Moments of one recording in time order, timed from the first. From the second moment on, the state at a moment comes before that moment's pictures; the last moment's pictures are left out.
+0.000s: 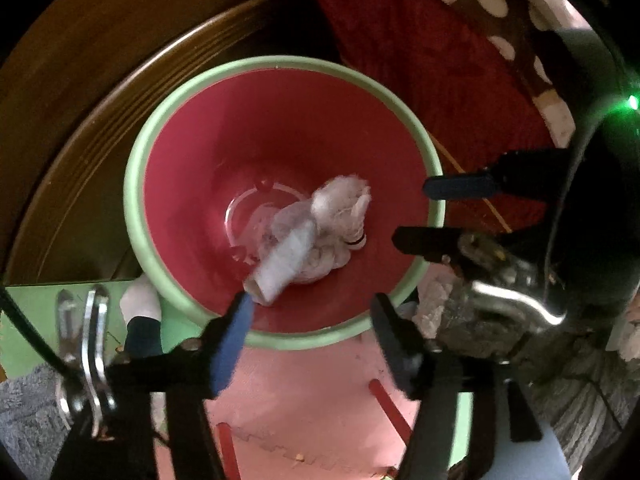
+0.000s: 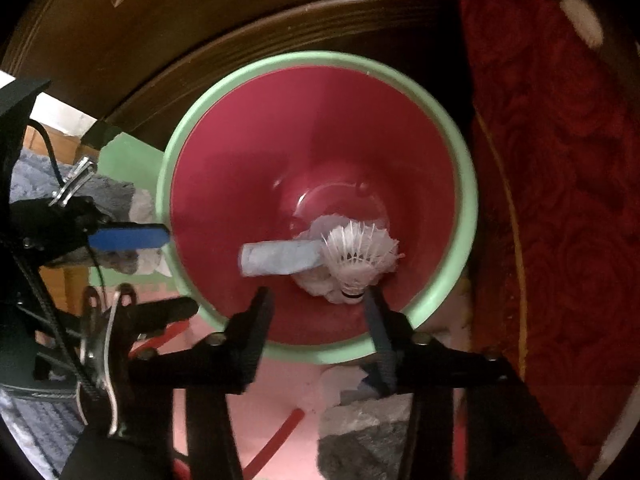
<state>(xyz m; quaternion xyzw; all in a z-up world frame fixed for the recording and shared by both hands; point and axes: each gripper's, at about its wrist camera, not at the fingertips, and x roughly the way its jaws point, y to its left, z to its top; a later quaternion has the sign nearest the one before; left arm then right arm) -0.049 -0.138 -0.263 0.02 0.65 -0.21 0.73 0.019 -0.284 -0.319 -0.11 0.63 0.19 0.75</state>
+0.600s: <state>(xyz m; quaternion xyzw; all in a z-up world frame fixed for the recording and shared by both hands) -0.052 -0.138 -0.256 0.03 0.64 -0.20 0.74 0.014 -0.283 -0.306 -0.14 0.61 0.20 0.75</state>
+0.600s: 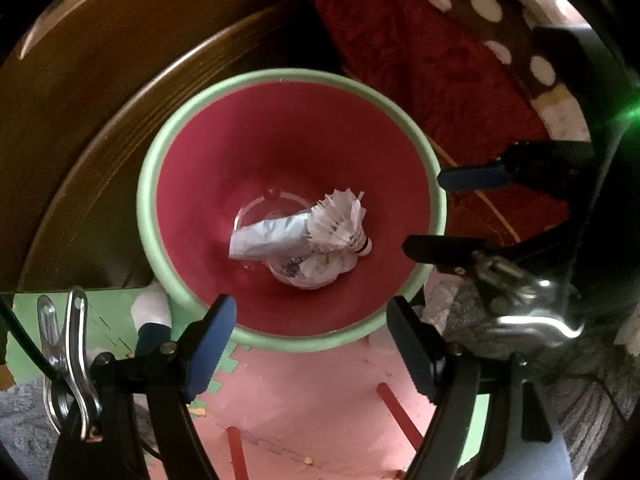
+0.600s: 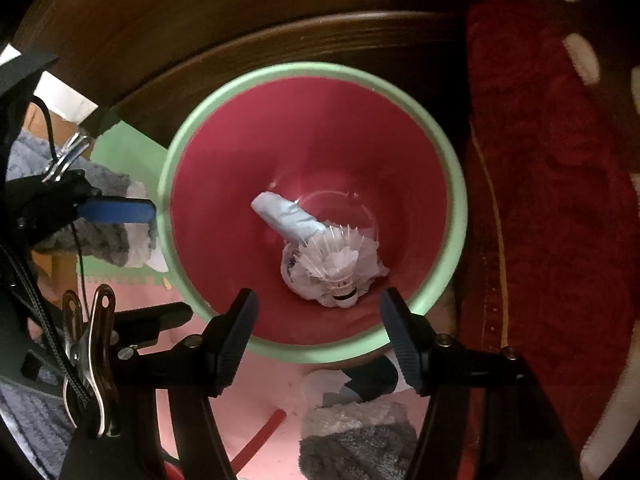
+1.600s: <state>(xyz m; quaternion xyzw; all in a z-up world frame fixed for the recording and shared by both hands) -0.056 -0.145 -0.198 0.05 0.55 -0.21 0.81 0.010 -0.299 -0.257 -0.08 0.58 0.21 0.78</state>
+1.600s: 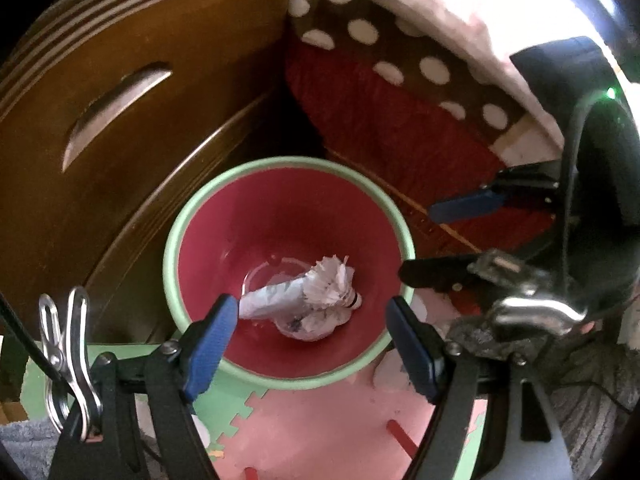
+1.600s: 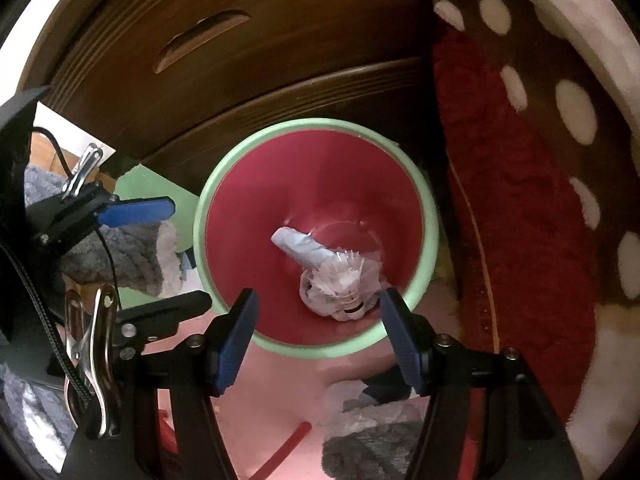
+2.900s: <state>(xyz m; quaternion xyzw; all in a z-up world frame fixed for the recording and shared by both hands) -0.084 -0.126 -0.016 0.05 0.28 -0.17 0.94 -0.009 -0.308 -0.090 -0.04 0.27 0.33 0.90</state>
